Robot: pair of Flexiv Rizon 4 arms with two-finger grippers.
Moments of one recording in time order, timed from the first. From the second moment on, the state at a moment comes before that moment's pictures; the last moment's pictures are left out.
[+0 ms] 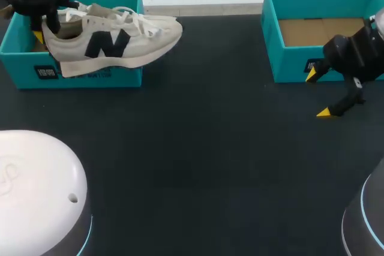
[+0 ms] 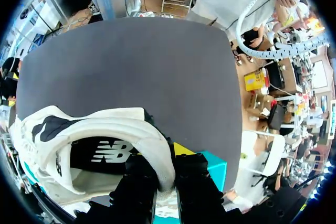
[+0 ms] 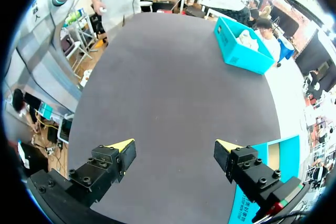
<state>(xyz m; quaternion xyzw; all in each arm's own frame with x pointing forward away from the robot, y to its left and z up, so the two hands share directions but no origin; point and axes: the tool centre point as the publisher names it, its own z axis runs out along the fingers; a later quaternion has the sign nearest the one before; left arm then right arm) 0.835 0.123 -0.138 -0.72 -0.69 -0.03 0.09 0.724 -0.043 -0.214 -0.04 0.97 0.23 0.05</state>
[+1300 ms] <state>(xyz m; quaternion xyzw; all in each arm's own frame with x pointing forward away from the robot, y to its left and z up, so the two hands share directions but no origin) 0.736 -0.053 -0.201 -0.77 -0.64 -0.07 0.05 0.724 -0.043 -0.214 -0.04 0.97 0.23 0.05</state>
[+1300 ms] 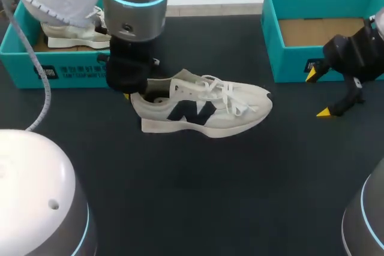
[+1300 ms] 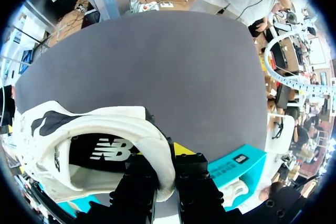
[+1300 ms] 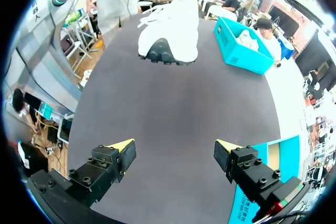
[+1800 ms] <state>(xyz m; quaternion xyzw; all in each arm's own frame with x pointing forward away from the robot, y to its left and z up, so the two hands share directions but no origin) 0.738 -0.065 -0.249 -0.73 -0.67 -0.11 0.07 0.724 -0.043 -0.214 -0.04 0.97 0.23 0.05</state>
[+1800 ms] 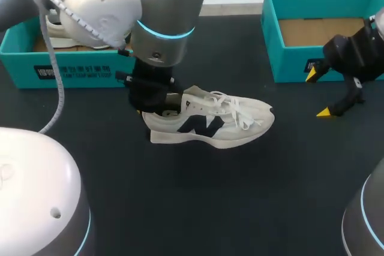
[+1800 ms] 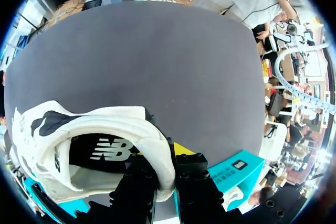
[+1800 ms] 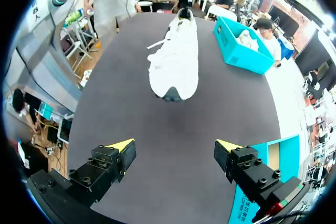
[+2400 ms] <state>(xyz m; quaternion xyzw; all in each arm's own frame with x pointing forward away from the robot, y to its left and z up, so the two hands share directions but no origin) 0.751 -0.064 -0.298 -0.71 -0.69 -0.14 0.09 0.724 -0.043 -0.214 -0.04 0.97 0.23 0.05</state>
